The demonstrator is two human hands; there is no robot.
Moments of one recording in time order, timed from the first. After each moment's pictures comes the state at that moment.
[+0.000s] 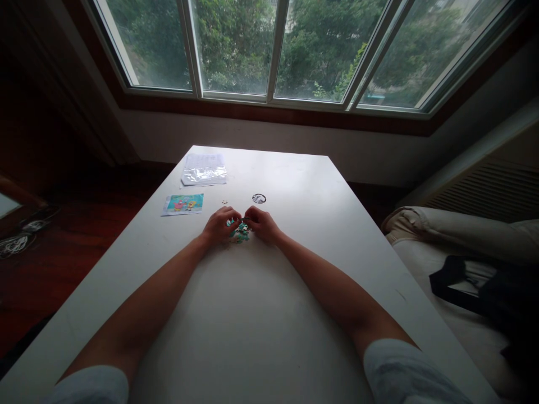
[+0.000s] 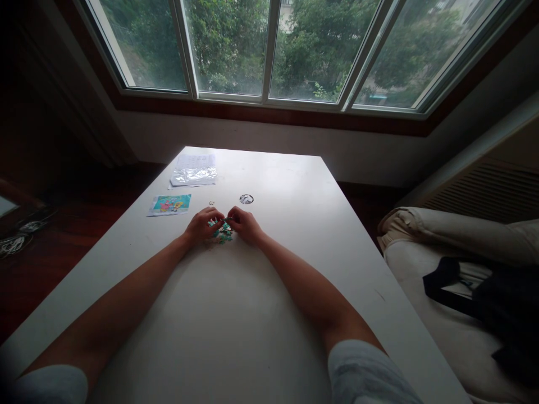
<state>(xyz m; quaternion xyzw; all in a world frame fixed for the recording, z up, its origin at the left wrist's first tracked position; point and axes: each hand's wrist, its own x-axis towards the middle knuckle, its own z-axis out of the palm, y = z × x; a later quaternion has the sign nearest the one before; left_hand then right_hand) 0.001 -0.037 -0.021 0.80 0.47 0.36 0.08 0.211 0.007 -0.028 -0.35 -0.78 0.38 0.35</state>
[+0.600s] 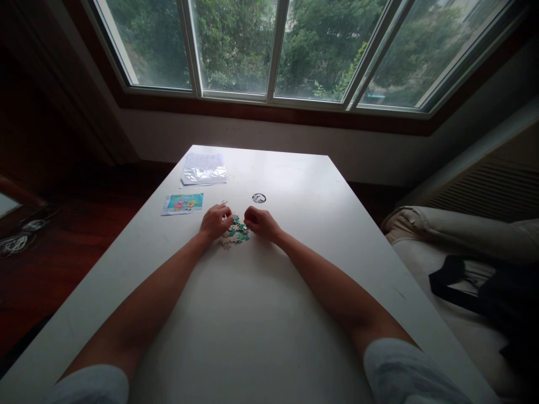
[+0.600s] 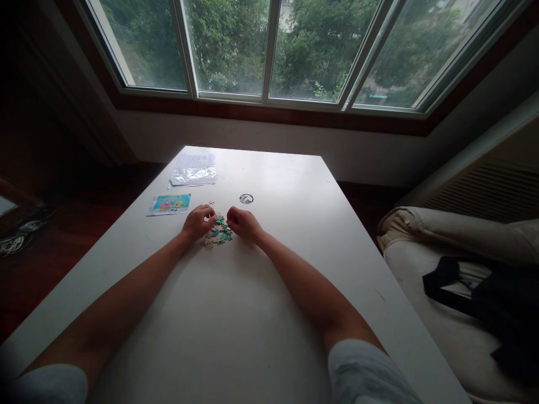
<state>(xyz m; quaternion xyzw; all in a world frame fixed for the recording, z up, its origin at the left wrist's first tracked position) -0.007 -0.034 -0.019 0.76 0.56 0.33 0.02 0.214 0.002 -0.013 -0.31 -0.84 0.29 0.32</state>
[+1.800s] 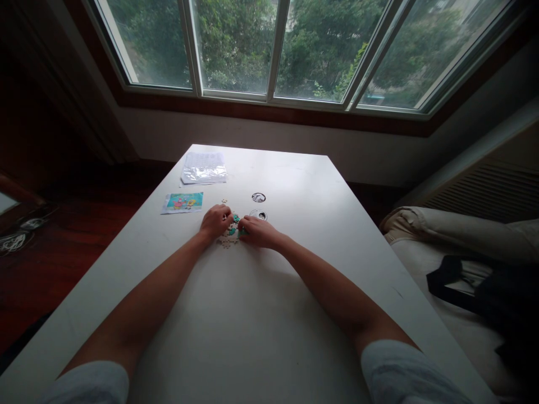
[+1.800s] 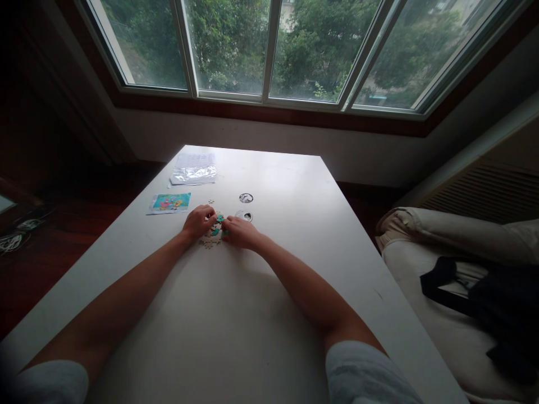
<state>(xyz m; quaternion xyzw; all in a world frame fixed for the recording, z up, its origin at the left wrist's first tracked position) -0.007 -0.030 -0.027 0.76 0.57 0.32 0.02 0.211 -0.021 0.004 -0.30 -0.94 0.14 0.08</state>
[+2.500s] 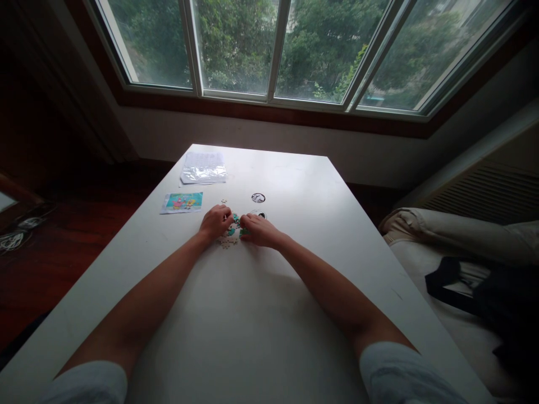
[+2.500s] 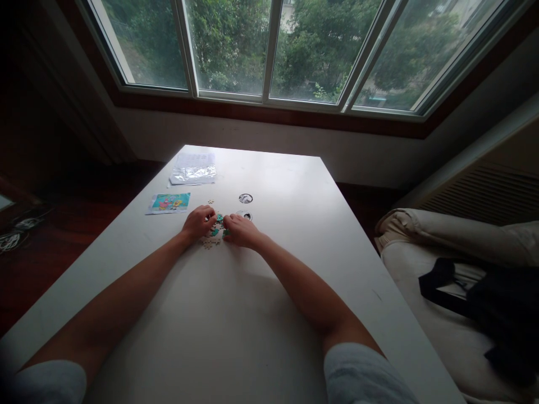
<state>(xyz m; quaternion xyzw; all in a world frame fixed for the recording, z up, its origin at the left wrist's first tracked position) -0.006 -0.030 -0.027 0.76 0.57 0.32 0.03 0.214 -0.018 0.011 -0.32 -0.93 0.14 0.07</state>
